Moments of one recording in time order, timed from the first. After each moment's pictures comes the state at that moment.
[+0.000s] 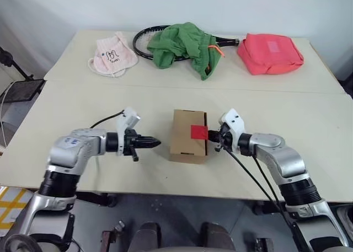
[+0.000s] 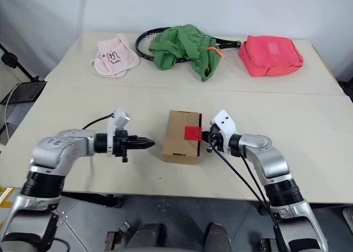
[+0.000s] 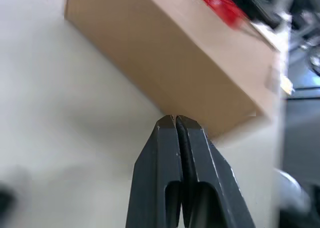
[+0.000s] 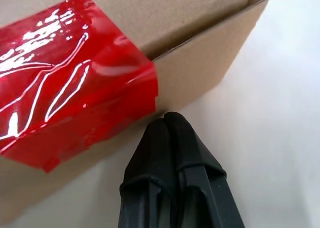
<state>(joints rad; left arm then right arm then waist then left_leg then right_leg) -0.59 0.56 -0.08 0.02 -0.46 0.93 -0.93 -0.52 -0.49 0.14 0.03 0.29 0.59 0.75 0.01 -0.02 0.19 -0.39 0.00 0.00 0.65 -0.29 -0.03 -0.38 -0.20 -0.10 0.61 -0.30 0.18</state>
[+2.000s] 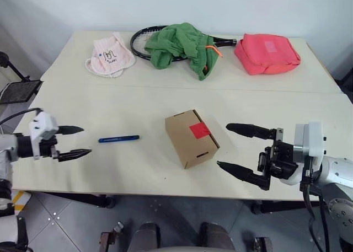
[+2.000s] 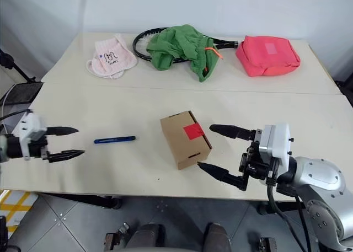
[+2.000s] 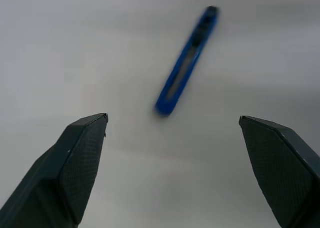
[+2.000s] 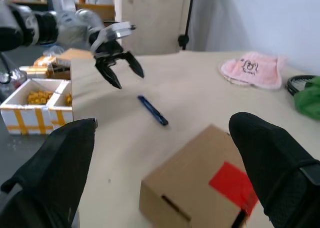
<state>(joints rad) -0.61 0.93 0.10 0.75 -0.17 -0.10 -1.38 -0.02 -0.70 -0.31 -0.71 0.78 0.45 0.94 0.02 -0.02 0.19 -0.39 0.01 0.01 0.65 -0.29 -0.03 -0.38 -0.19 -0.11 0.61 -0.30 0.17</state>
